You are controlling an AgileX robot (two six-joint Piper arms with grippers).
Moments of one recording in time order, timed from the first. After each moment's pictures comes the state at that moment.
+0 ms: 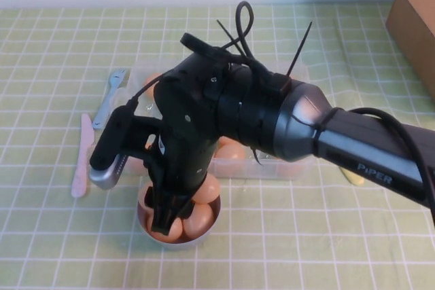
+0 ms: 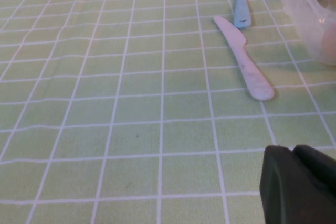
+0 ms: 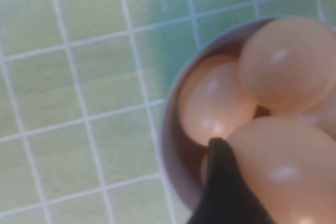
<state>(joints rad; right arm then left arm) 0.97 2.04 -1.85 0.01 1.13 -0.36 -0.05 -0.01 0.02 0.05 0.37 0.00</state>
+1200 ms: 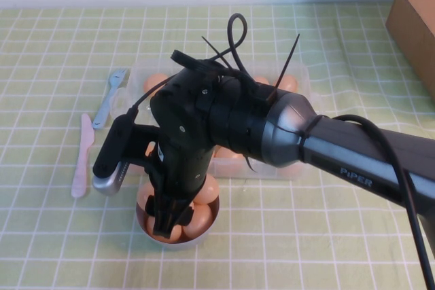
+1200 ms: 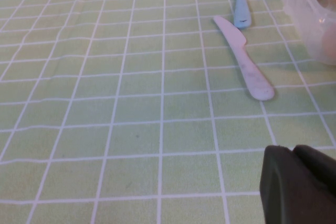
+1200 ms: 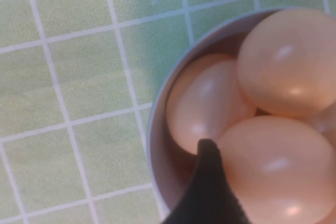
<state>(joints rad) 0.97 2.08 -1.85 -0.02 1.10 -0.37 -0.05 -0.01 0.02 0.05 0.37 0.00</state>
